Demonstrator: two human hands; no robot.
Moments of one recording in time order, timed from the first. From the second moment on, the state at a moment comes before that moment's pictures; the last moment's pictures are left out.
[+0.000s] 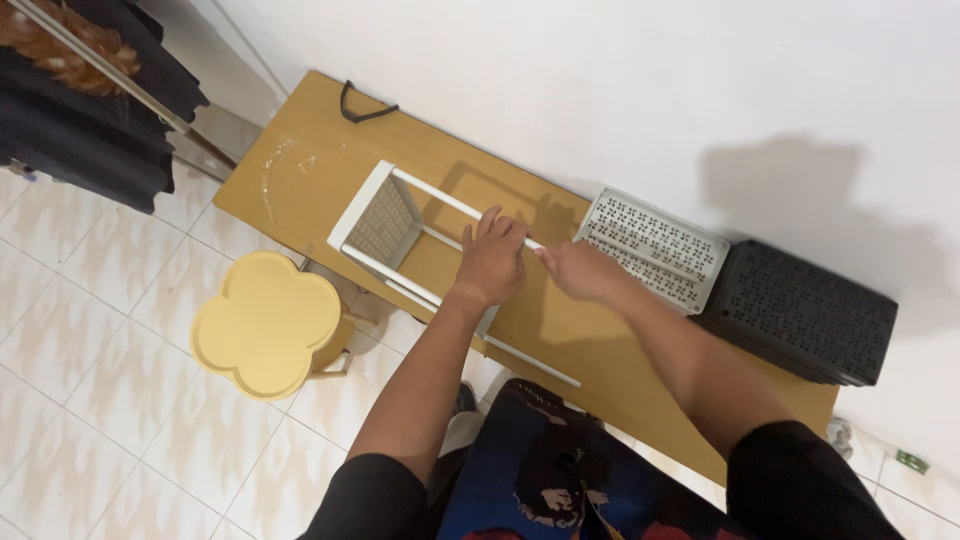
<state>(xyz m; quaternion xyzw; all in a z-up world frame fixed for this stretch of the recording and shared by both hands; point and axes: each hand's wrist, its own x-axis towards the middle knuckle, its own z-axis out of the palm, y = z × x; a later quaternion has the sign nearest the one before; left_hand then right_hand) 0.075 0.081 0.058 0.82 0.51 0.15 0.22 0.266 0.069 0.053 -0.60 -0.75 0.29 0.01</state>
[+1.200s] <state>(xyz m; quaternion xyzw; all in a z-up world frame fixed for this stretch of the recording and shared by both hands) 0.075 0.082 0.056 0.85 0.44 0.22 0.20 0.256 0.036 0.045 -0.67 -0.70 0.23 0.12</state>
